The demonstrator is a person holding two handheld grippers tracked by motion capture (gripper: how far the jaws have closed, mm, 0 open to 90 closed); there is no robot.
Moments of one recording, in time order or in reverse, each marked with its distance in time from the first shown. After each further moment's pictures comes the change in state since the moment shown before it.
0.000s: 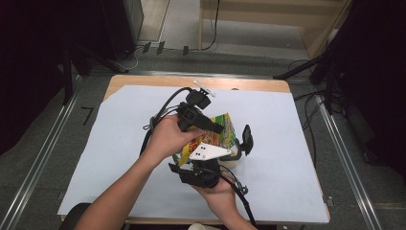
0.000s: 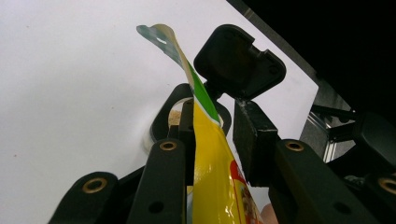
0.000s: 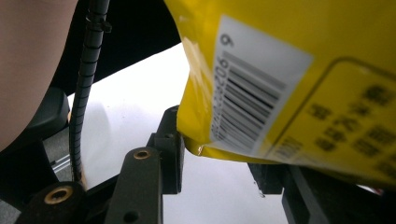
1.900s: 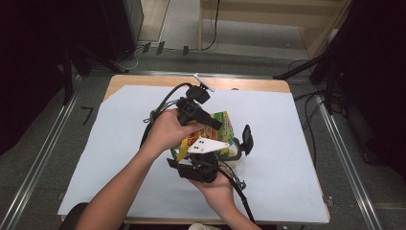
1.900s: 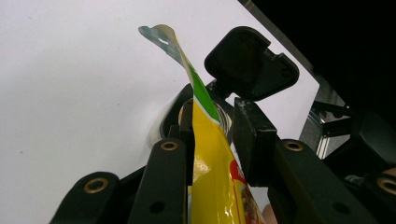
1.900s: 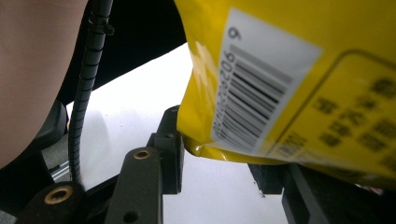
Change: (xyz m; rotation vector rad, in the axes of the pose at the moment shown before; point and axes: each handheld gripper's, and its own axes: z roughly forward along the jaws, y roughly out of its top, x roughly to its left) left arm 0.014 0.011 0.001 0.045 -0.016 -0.027; right arm -0.006 0.010 0.006 0.005 0.008 0.025
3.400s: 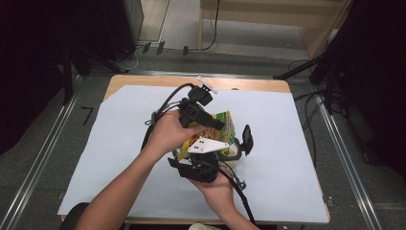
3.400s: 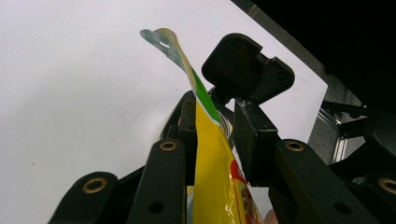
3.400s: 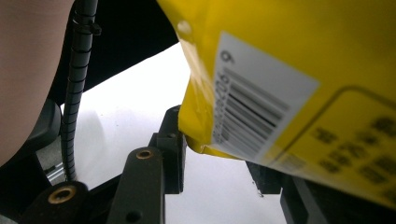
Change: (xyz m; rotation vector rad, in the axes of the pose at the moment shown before) left arm -0.012 -0.001 0.000 -0.031 0.042 0.063; right arm 0.001 0.000 0.000 0.010 -0.023 0.009
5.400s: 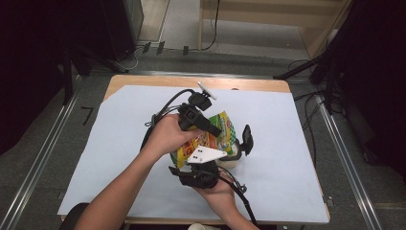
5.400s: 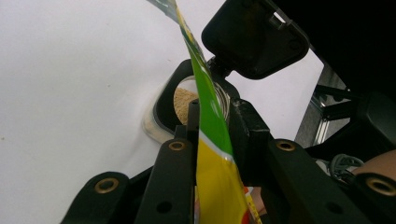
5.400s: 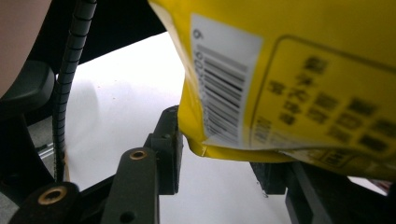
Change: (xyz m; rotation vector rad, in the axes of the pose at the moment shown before) left arm 0.010 -0.009 0.014 0.101 -0.057 -0.048; right arm -0.003 -0.025 0.007 0.018 0.032 -0.089
